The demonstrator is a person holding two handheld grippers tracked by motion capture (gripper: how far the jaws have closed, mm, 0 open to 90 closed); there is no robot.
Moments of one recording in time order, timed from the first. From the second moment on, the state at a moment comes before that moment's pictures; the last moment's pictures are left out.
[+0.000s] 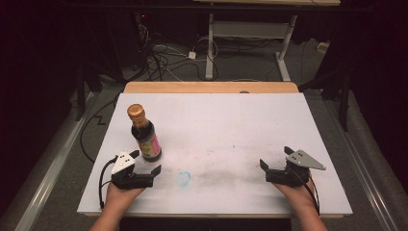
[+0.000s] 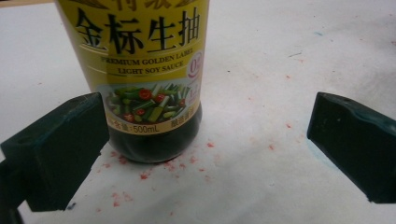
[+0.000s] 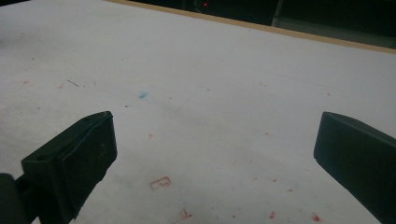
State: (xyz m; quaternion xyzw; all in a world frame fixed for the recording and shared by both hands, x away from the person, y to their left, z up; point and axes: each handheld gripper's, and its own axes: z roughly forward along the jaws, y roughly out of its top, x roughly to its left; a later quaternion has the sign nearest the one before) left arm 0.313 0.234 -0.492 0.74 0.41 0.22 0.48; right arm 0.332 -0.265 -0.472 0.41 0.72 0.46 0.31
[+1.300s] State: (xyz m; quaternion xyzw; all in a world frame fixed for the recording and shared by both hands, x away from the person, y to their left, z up) left arm 0.337 0.250 -0.461 0.73 0.41 0.23 0.50; right arm 0.335 -0.257 -0.469 0.39 0.73 0.47 0.31
